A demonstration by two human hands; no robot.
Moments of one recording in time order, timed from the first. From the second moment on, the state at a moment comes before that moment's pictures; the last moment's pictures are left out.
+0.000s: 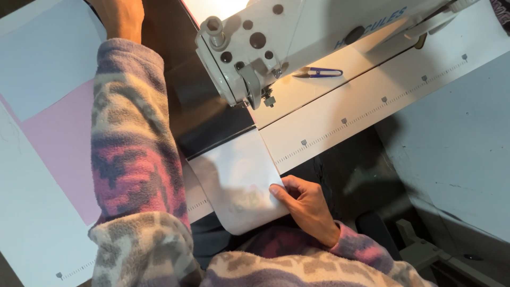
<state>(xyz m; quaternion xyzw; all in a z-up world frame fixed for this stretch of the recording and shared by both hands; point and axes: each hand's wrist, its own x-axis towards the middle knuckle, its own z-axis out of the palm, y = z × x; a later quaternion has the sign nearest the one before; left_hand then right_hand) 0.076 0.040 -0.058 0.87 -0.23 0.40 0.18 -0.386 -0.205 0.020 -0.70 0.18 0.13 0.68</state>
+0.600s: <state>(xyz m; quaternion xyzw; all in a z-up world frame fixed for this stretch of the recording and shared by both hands) 0.010 0.054 -0.074 0.86 -0.24 0.42 0.18 -0.379 -0.208 0.016 -0.67 0.21 0.11 0.70</state>
